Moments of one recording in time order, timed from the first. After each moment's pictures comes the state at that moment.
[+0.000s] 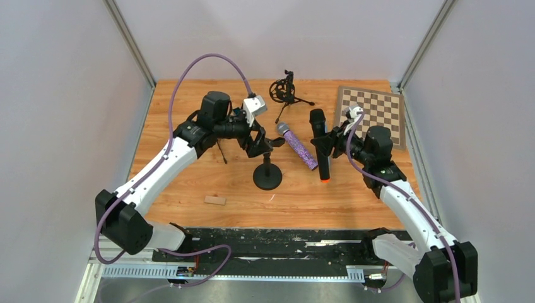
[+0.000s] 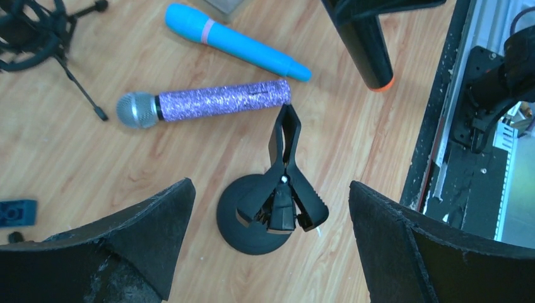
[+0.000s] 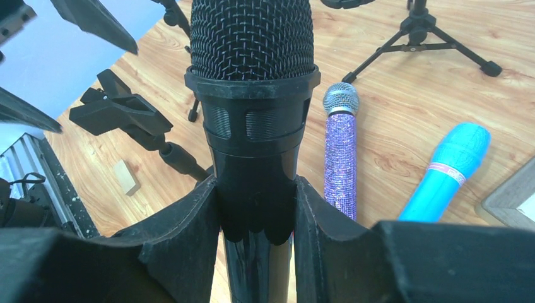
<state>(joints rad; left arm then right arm) -0.52 1.36 1.30 -0.46 0.64 0.21 0.25 0.99 0.69 0.13 -0.54 0.23</state>
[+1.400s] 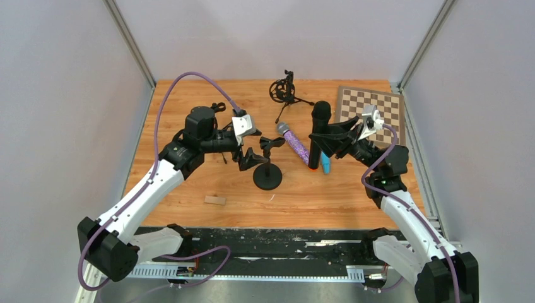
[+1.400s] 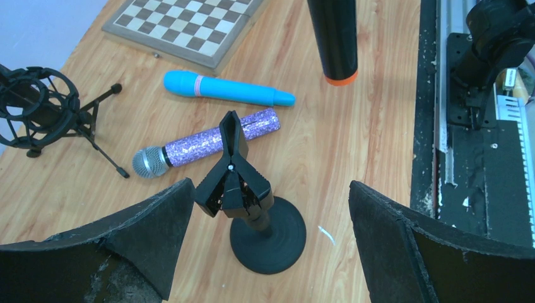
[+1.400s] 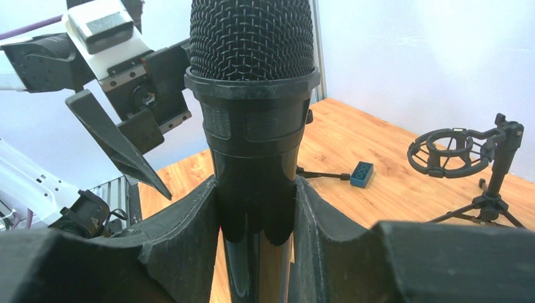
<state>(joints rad) -0.52 1.14 1.06 -0.28 0.76 0.34 0.25 0.92 0.57 0.79 -0.74 0.51</state>
